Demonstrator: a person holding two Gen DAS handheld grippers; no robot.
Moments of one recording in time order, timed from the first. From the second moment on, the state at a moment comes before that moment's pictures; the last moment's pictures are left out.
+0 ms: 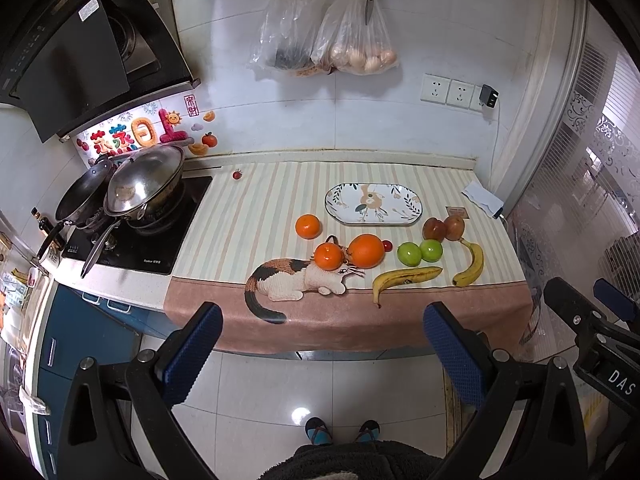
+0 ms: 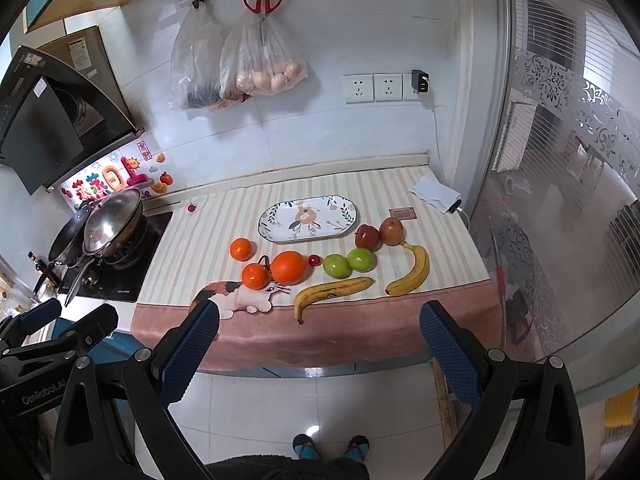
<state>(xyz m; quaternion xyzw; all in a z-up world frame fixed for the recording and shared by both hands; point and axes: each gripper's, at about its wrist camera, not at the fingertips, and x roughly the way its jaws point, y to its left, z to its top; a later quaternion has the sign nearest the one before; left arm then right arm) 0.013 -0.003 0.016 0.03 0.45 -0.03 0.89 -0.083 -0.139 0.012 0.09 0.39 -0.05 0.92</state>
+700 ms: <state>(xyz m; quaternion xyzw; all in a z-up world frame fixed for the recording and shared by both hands) 0.137 -0.070 -0.123 0.23 0.45 -0.10 0.86 0.007 -0.234 -0.136 0.23 0.47 -0.14 0.84</state>
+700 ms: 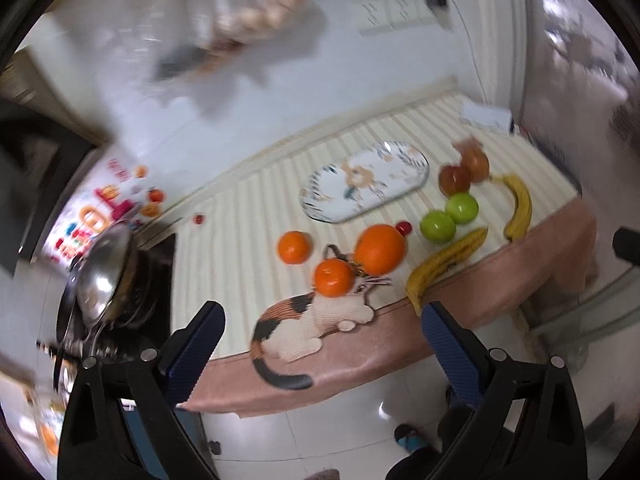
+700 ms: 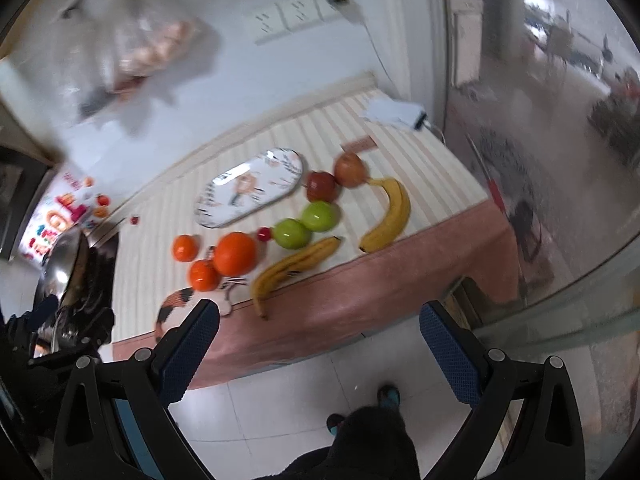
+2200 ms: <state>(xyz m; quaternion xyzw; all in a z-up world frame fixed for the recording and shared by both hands) 0.235 -0.180 -0.342 0.24 0.69 -0.17 0.66 0.202 -0.357 -0.393 0.20 0.66 -0.10 0.72</state>
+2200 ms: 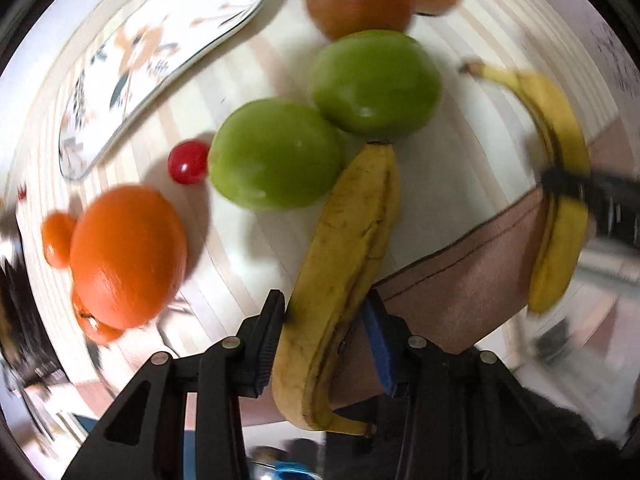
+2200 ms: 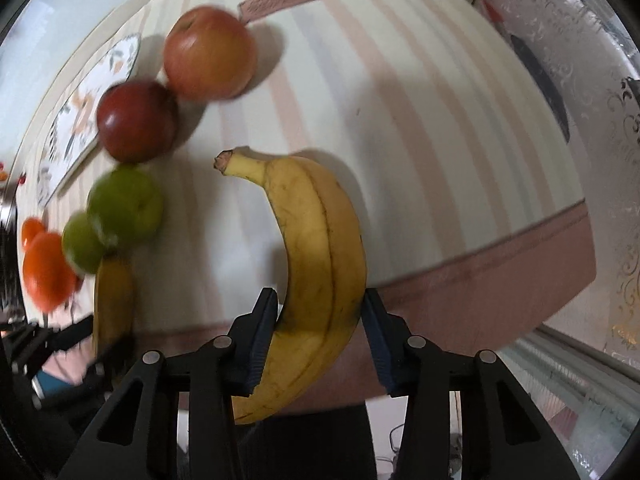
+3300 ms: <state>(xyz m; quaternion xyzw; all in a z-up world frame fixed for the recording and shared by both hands) 0.204 -0.153 -0.220 0.20 0.62 -0.19 0.73 0.196 -0.376 -0.314 0.17 0.59 -0.02 0.79</state>
